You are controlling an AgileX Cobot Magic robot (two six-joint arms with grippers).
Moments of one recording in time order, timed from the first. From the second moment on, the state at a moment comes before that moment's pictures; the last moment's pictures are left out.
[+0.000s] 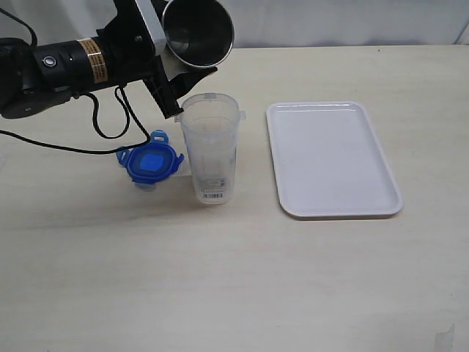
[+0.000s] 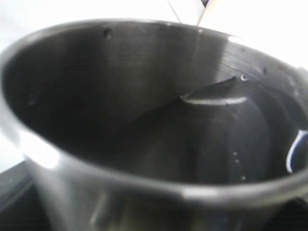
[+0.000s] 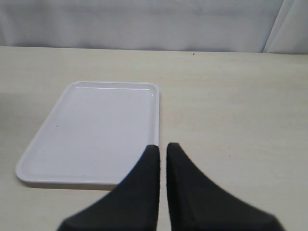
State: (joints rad) left arm -0.31 1.88 -1.00 0.88 -0.79 0.12; right arm 0.03 0.00 0.00 -0.06 0.35 0.01
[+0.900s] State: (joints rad) left arm -0.31 1.88 -1.00 0.88 -0.81 0.18; right arm 0.03 0.00 0.00 -0.06 0.35 0.01
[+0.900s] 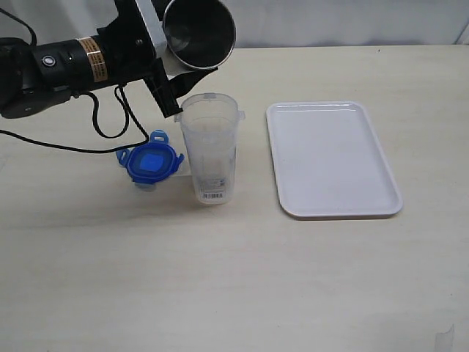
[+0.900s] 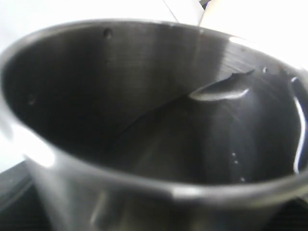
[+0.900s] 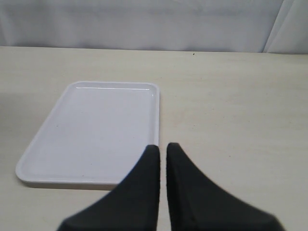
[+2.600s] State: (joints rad) left arm -0.31 1.86 -1.00 0.88 -0.73 0.41; right arm 0.03 0.00 0.00 -0.06 0.35 0.01
